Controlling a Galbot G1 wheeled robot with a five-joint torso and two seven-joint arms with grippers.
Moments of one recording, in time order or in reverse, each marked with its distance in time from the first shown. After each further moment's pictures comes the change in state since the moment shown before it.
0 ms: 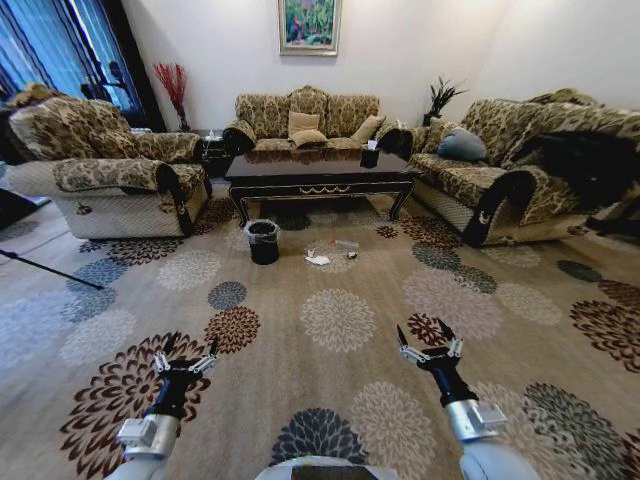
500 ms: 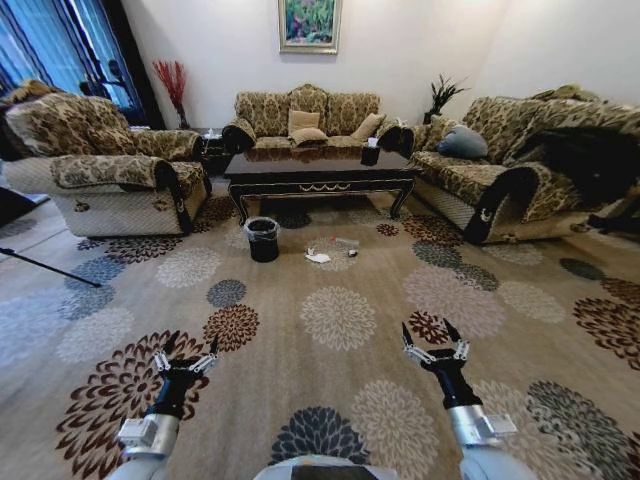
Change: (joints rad) left arm 0.000 0.000 -0.008 -0.024 0.000 0.003 0.000; right arm -0.007 0.016 0.007 -0.032 0.005 0.085 -0.057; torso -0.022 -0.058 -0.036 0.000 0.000
